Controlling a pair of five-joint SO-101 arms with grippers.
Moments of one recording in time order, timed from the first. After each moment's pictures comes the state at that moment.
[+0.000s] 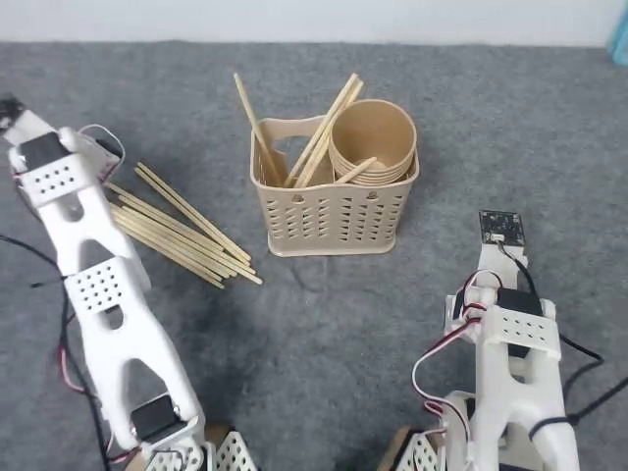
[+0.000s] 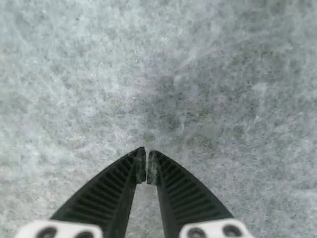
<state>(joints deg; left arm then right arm) -33.4 80.5 -93.5 97.3 35.0 7.6 -38.1 68.7 55.6 6.0</state>
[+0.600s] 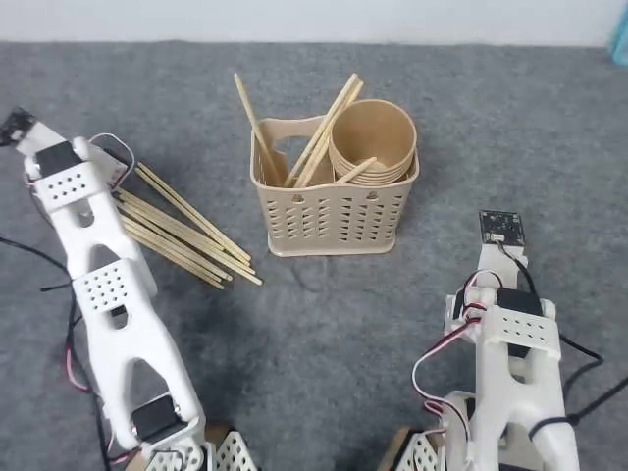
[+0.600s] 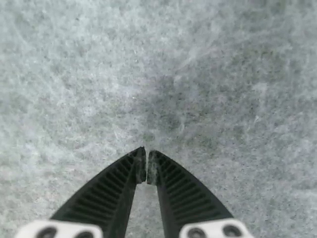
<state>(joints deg) -32.5 85.8 -95.1 94.1 37.8 7.6 -38.1 68.7 55.6 6.0</state>
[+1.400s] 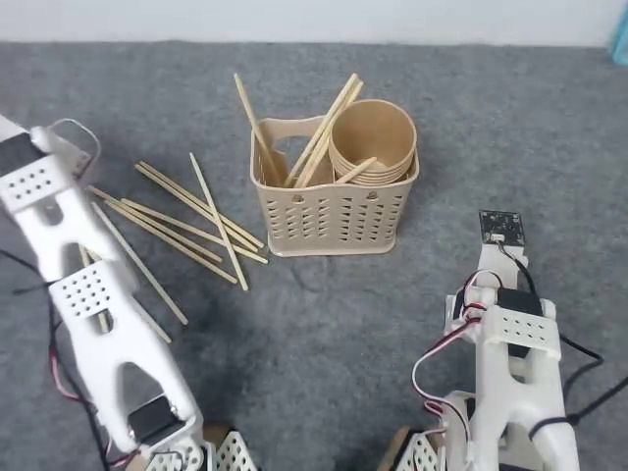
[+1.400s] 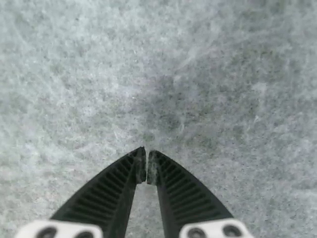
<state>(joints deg) -37.5 75.6 -95.3 98.7 37.9 7.6 -38.1 68.7 55.6 6.0</state>
